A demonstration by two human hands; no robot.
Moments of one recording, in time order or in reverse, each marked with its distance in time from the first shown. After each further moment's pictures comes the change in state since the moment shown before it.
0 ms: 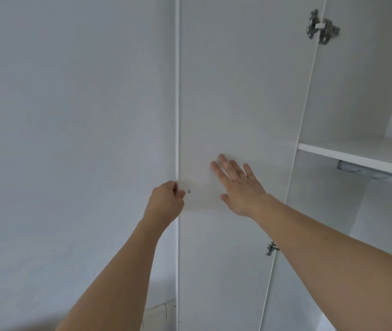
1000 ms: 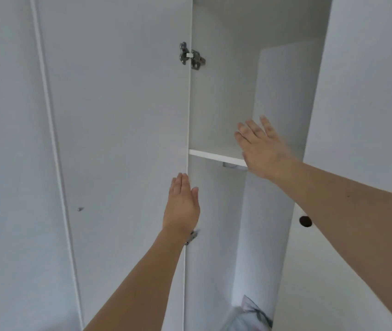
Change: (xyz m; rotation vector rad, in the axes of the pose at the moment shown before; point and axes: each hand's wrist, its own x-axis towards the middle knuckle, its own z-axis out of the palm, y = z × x) left_hand -0.090 0.189 0.140 -0.214 -0.222 0.475; right_hand -0.157 0.182 -0.153 -0.754 0.040 0.383
